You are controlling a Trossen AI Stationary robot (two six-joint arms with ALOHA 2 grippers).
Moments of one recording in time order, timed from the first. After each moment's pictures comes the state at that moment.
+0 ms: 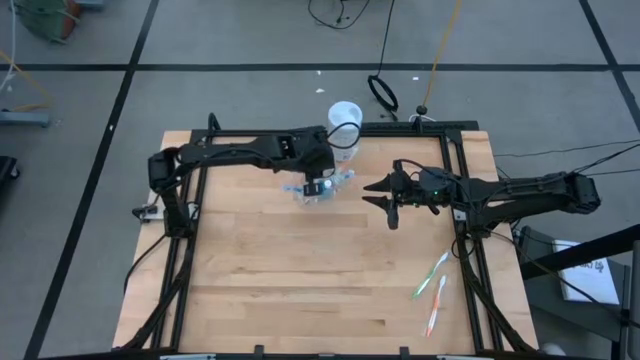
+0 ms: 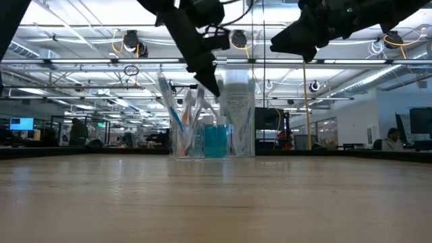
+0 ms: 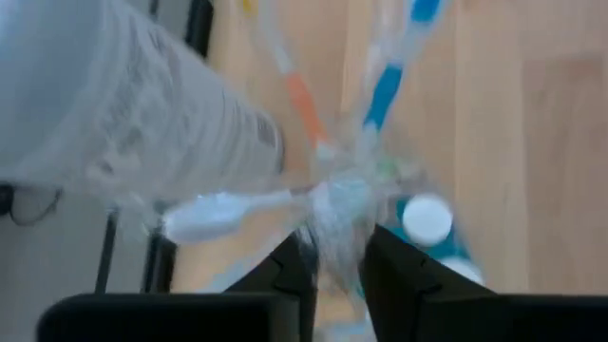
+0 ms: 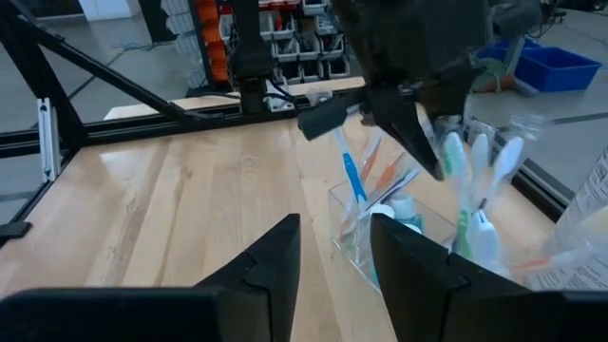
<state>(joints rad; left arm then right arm) 0.28 1.82 1.52 -0.61 -0.17 0.35 -0.08 0.98 0.59 0.16 0.05 0.10</state>
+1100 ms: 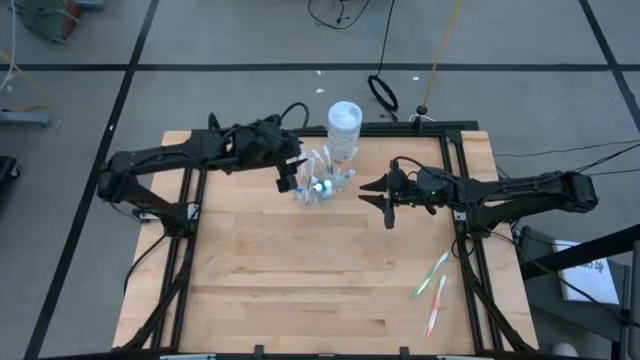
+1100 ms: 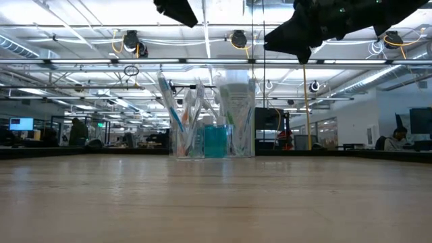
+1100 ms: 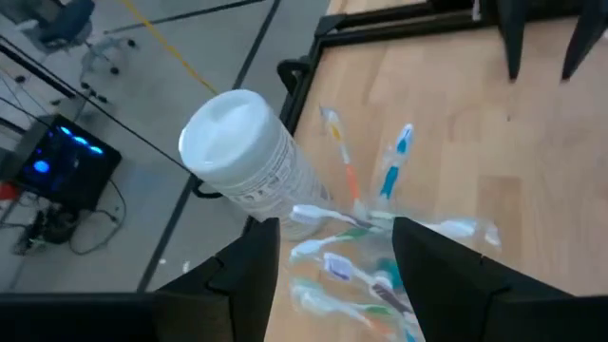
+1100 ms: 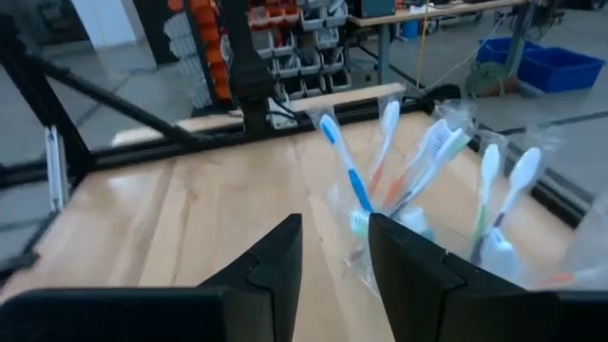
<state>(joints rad) 0.16 1.43 1.52 -0.71 -0.31 0.22 -0.08 1.03 0.59 0.24 0.05 0.15</state>
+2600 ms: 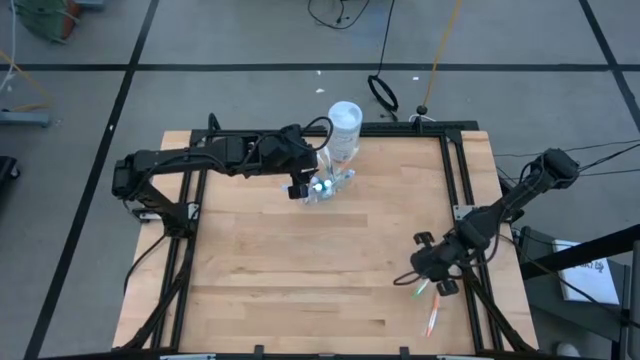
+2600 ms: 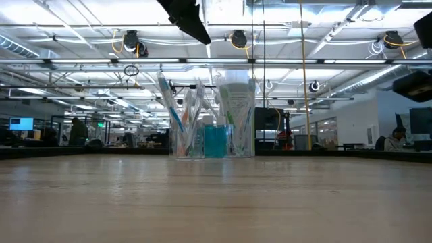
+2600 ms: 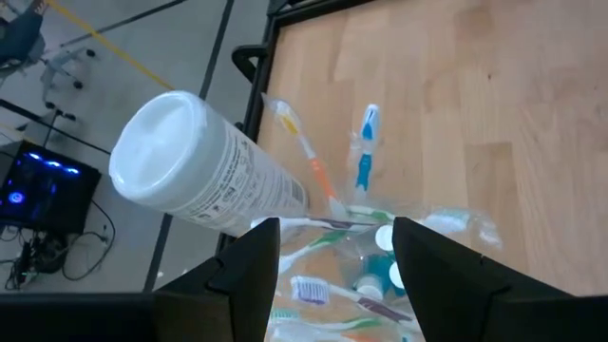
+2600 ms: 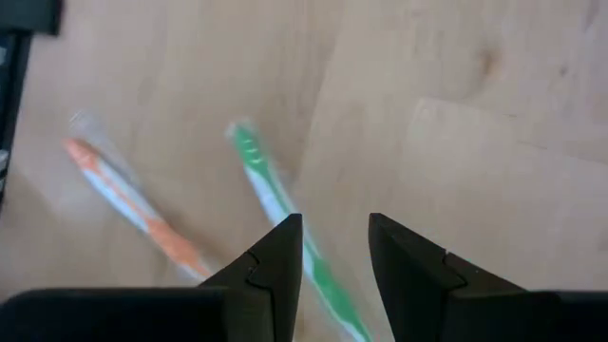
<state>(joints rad) 0.16 1.55 1.51 -0.65 -0.25 0.34 0.64 1.09 0.59 -0.65 -0.10 0.42</state>
